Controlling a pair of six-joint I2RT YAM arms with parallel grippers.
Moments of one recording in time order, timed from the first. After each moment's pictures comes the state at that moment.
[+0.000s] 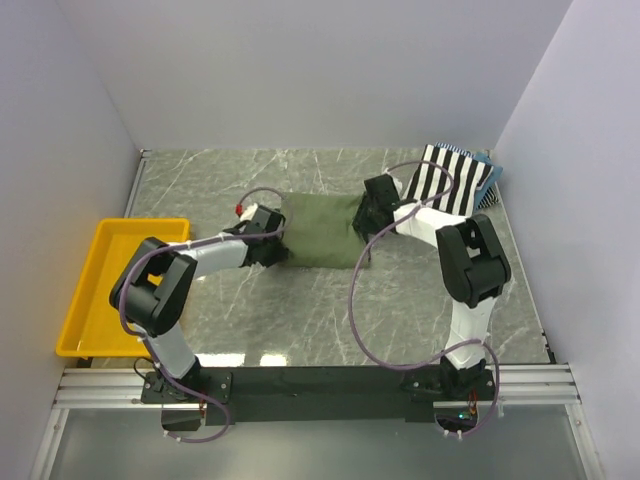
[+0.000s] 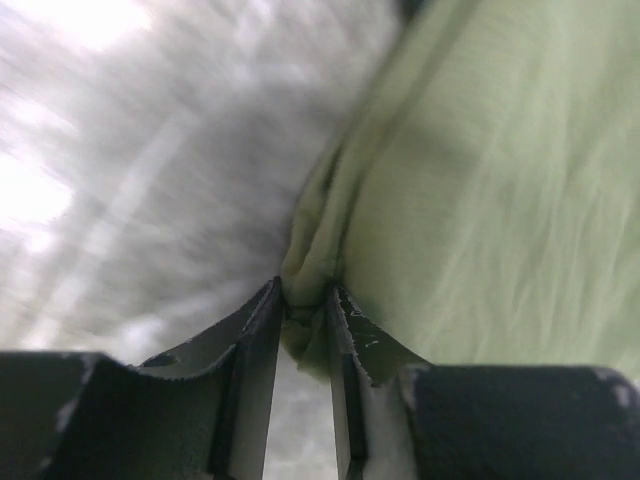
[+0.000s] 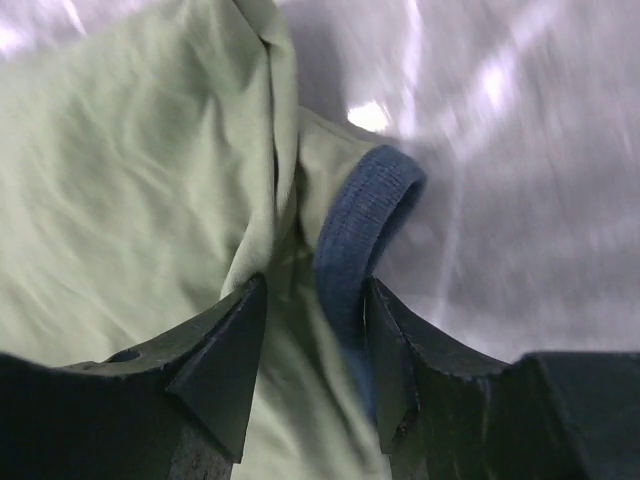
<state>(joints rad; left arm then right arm) -0.50 1.72 0.94 -0.17 -0.16 -0.99 0.39 1.90 1.19 -0.20 0.11 0.70</state>
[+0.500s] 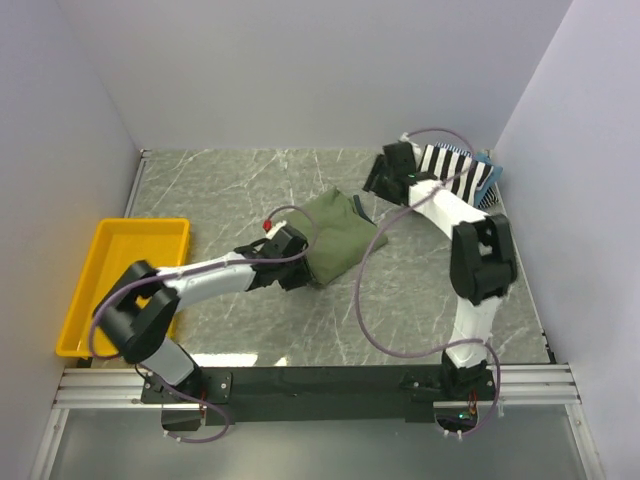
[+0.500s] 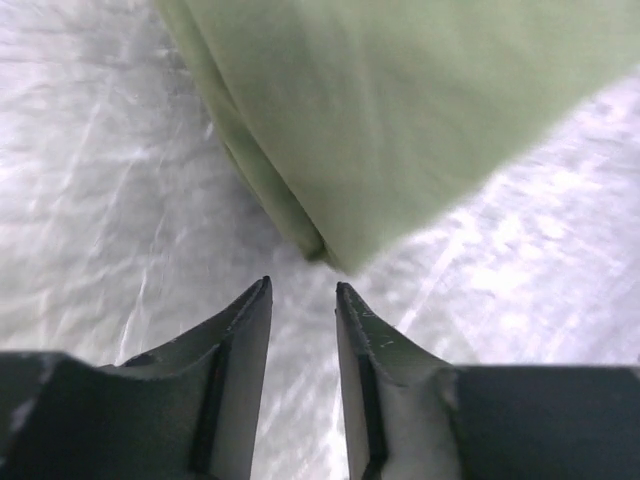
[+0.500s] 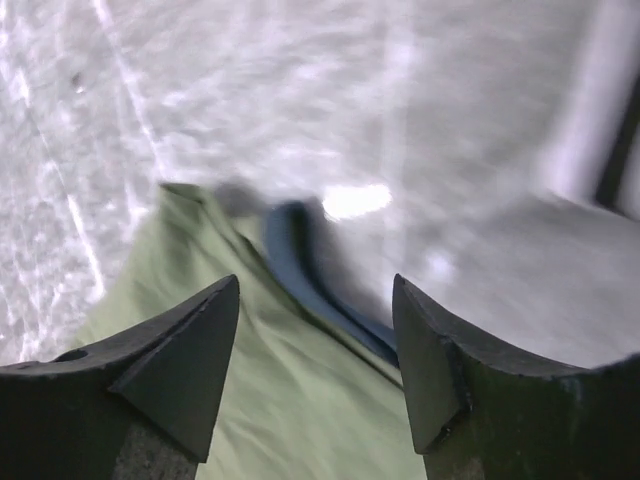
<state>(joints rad) -0.78 1.59 0.88 -0.23 -0.08 -1.08 0.30 1.97 1.52 -0.31 0.13 0.60</state>
